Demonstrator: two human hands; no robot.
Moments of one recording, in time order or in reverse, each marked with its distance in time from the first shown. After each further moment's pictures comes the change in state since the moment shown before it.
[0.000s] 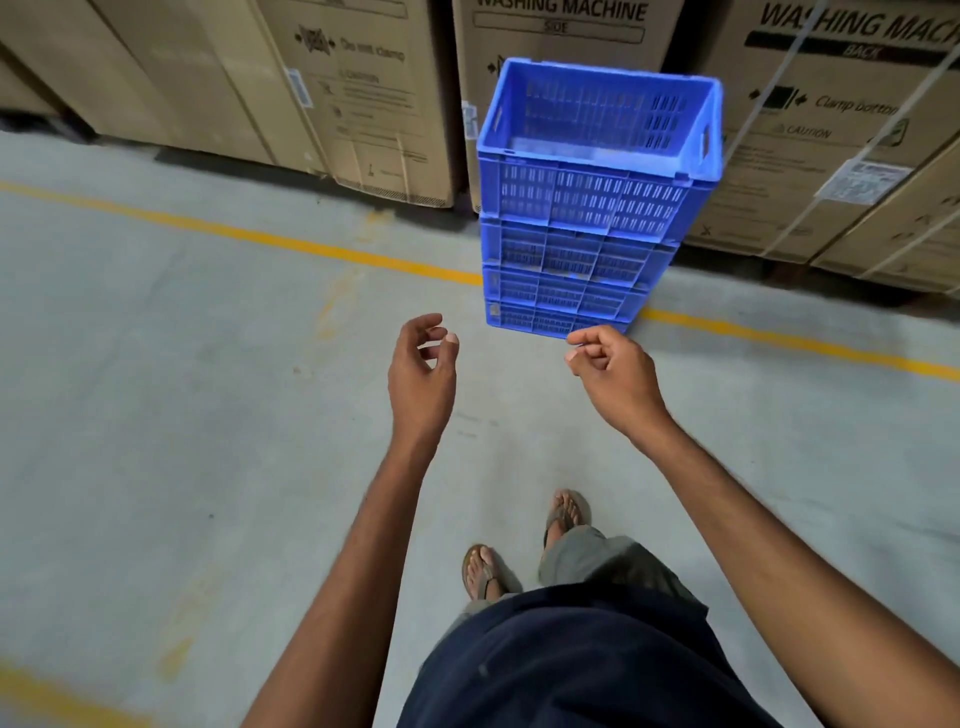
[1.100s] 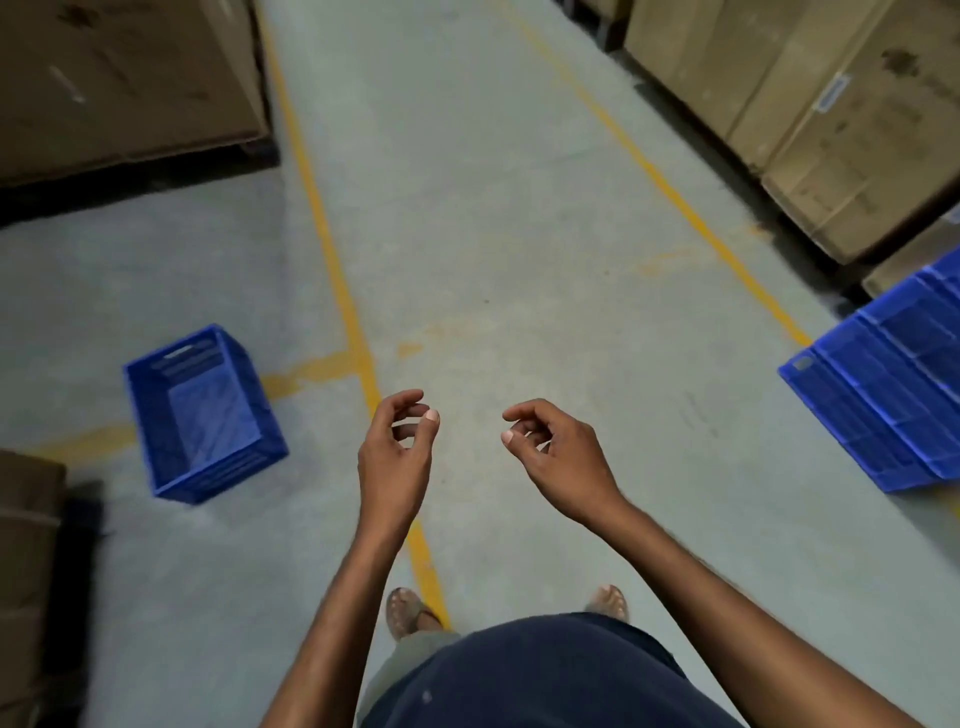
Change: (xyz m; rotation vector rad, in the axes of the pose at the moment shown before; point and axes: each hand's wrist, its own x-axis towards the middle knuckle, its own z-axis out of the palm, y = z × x) left_hand -0.581 -0.169 -0.372 -0.099 0.882 -0.291; right_hand -0.569 -0.012 0.204 -0.178 -1.008 -0.533
